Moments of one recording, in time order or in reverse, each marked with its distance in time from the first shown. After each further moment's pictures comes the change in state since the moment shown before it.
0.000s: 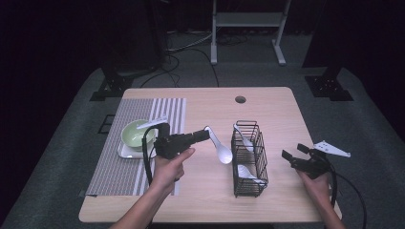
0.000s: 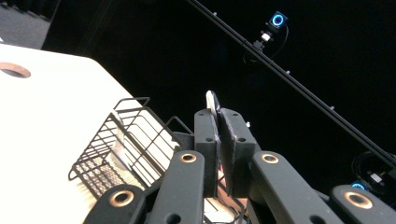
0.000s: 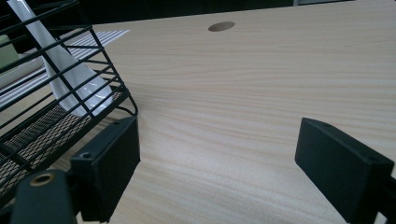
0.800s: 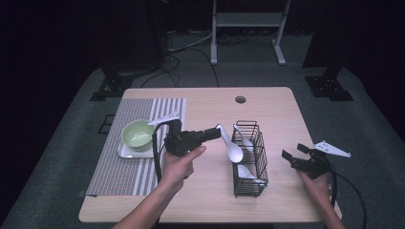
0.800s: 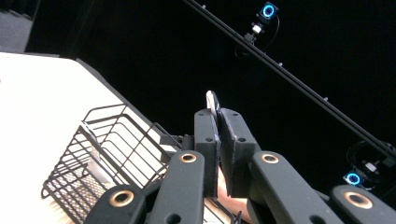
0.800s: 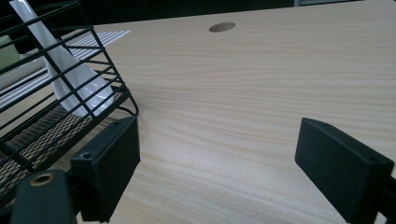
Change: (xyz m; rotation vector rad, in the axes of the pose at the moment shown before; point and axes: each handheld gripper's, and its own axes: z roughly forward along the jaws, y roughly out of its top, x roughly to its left) left arm -0.017 0.007 0.025 0.030 -0.031 0.041; right arm 0.000 0.000 0.000 -0.002 0.003 -0.001
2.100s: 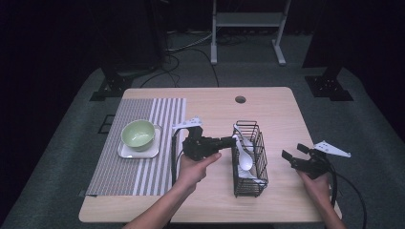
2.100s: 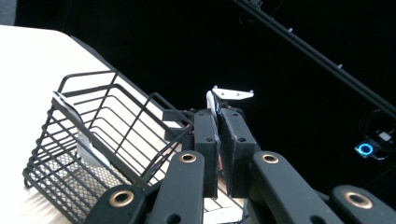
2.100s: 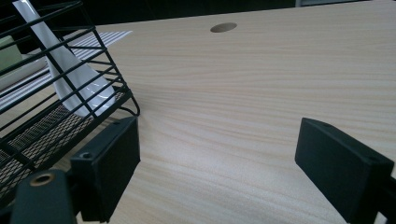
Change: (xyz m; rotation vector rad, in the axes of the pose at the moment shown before) left arm 0.007 -0.022 0.042 0.111 -0.008 0.041; right arm 0.000 0.000 0.000 -0.002 0.006 -0.001
